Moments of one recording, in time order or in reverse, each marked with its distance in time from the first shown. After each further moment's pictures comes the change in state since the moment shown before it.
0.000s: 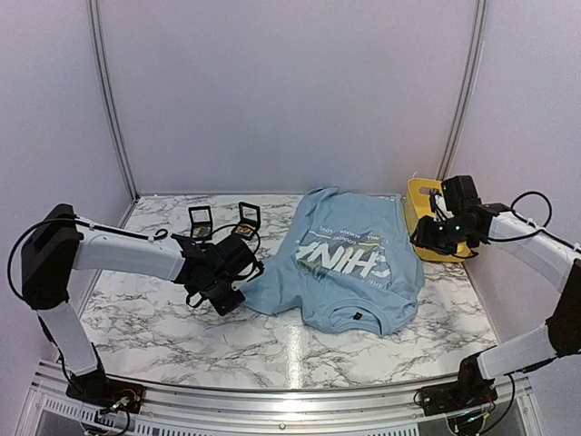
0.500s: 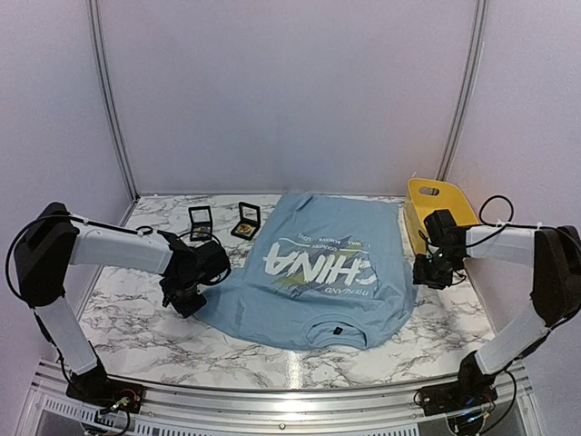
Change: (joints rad) left arm 0.129 -0.060 -0.095 -0.315 -0.179 -0.089; right arm -0.043 0.196 -0.163 0.011 0.129 0.045
